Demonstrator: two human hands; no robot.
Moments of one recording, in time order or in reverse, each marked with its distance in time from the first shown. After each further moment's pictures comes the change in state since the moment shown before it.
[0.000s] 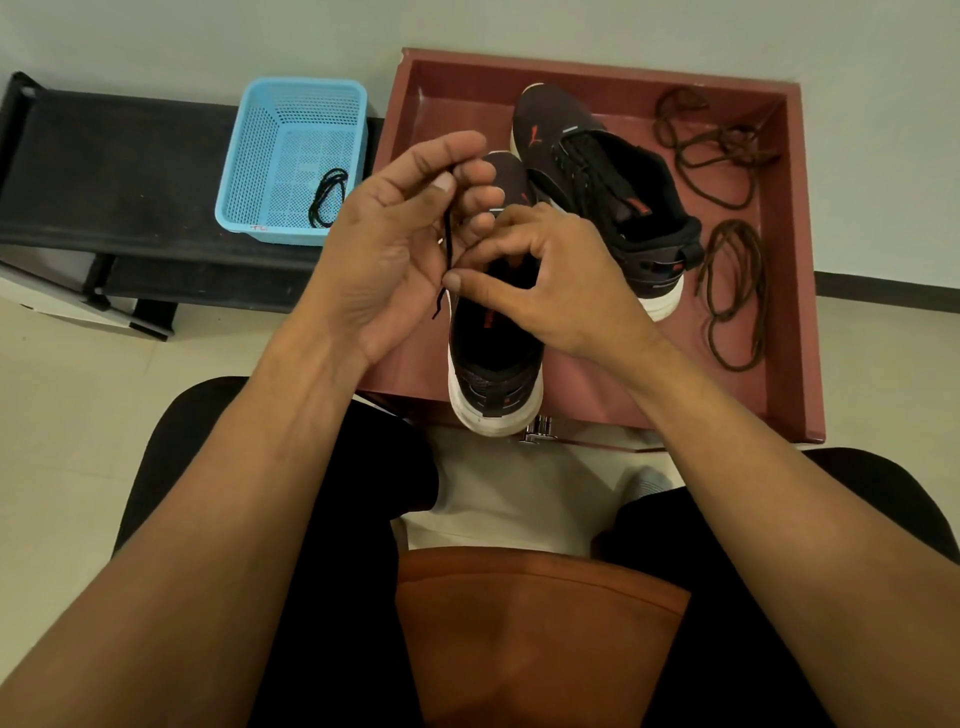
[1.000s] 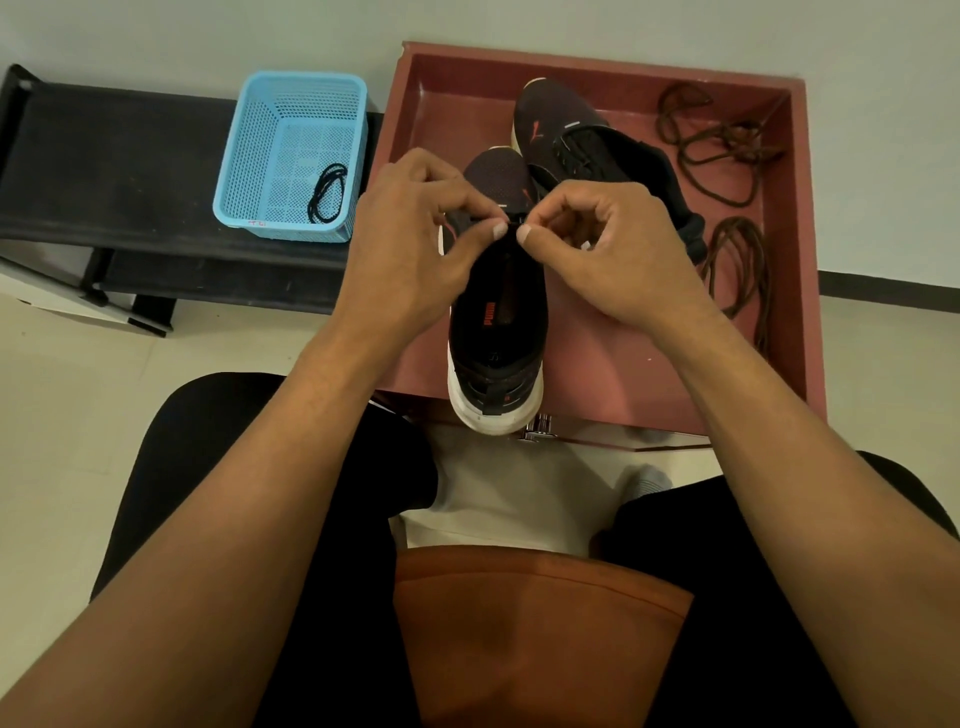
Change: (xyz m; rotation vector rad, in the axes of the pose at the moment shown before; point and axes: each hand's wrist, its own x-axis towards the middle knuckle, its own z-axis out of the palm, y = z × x) left_hand 0.006 -0.012 -0.004 1.436 0.156 0.386; right_hand -0.003 0.013 -0.035 0.001 0.091 0.212
